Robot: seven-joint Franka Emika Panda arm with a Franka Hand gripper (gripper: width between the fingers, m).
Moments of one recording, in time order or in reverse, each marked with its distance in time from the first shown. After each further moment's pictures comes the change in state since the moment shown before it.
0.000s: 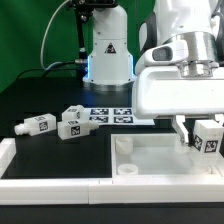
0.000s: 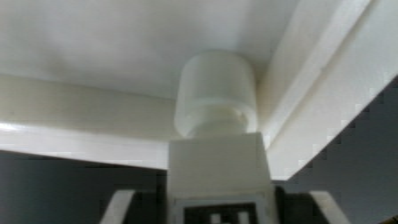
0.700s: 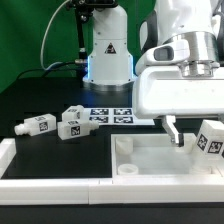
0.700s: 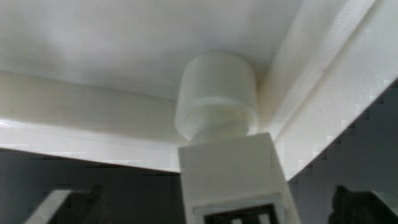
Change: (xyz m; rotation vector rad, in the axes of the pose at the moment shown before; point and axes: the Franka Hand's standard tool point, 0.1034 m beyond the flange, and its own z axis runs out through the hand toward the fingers) arm 0.000 0.000 0.000 0.001 -0.012 -0.020
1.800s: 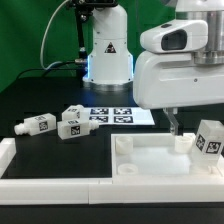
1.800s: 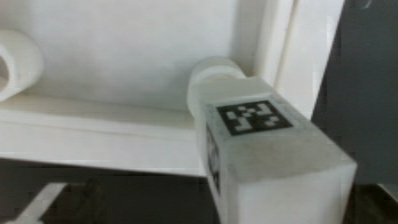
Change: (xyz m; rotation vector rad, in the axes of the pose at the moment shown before) arm 0.032 0.009 -0.012 0.074 -0.597 0.125
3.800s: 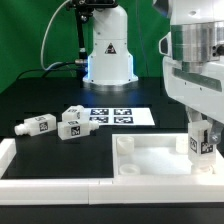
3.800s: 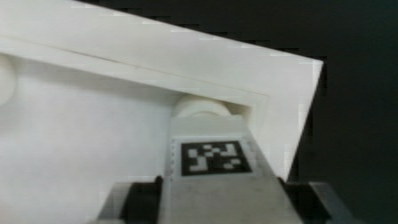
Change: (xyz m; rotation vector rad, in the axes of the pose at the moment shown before) arm -0.008 -0.006 0.012 0.108 0.046 1.434
